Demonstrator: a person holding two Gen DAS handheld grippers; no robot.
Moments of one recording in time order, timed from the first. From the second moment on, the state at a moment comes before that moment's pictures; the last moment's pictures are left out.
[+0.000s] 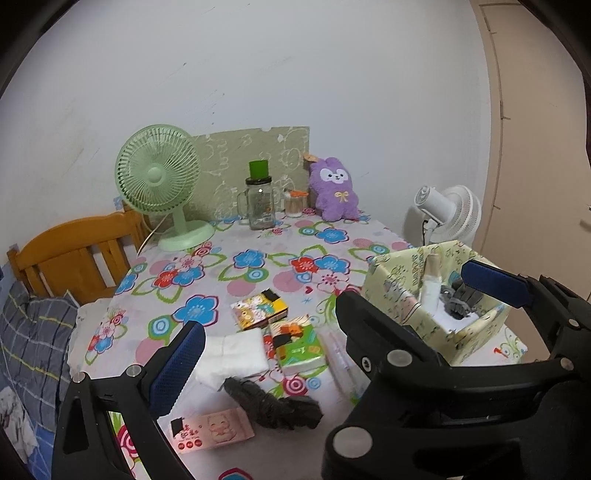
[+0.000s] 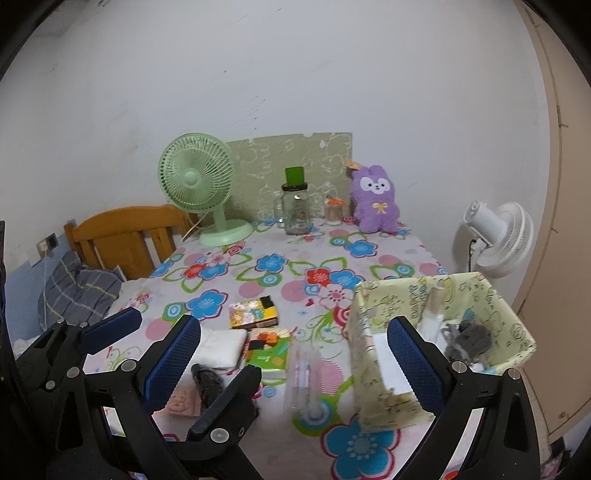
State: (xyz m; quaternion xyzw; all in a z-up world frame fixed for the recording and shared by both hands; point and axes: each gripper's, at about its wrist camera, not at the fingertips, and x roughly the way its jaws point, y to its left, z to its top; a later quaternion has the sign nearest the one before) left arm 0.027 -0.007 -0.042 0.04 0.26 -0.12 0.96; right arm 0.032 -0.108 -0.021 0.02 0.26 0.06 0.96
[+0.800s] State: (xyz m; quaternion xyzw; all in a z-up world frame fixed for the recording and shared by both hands) left arm 0.033 0.039 -0.100 0.03 0.32 -0.07 0.94; right arm 0.049 -0.059 -0.079 0.00 0.30 0.12 0.95
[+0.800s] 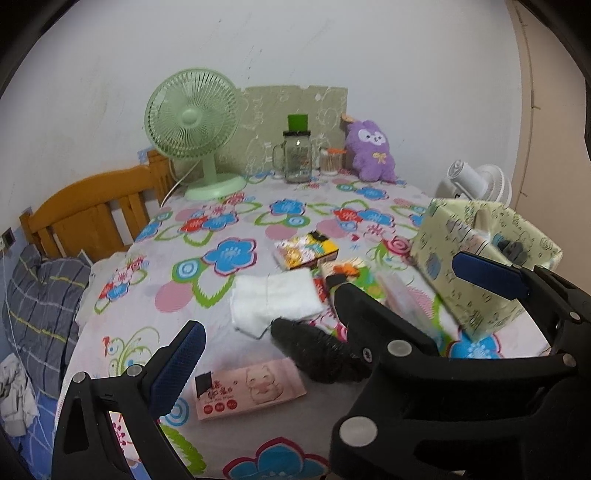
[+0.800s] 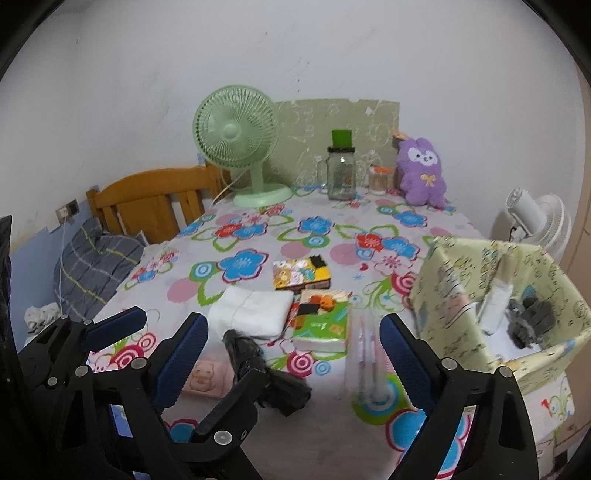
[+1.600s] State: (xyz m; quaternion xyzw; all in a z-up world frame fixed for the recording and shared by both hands) left arm 0.040 0.068 -0.156 -0.02 0.40 -0.01 0.92; right arm 0.071 -0.022 -0.136 -0.04 0.39 0.18 0.90
